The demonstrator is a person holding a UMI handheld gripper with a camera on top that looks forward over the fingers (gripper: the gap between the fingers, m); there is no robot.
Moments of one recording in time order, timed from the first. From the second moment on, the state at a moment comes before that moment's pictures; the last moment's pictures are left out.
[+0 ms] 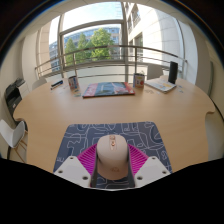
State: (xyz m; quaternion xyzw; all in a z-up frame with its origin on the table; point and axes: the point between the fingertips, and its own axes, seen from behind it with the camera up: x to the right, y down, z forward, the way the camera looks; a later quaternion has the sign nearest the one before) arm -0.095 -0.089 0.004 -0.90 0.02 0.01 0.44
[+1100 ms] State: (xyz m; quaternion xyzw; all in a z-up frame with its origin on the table) arm -0.130 -0.333 0.185 -0.88 0.01 -0.02 0.48
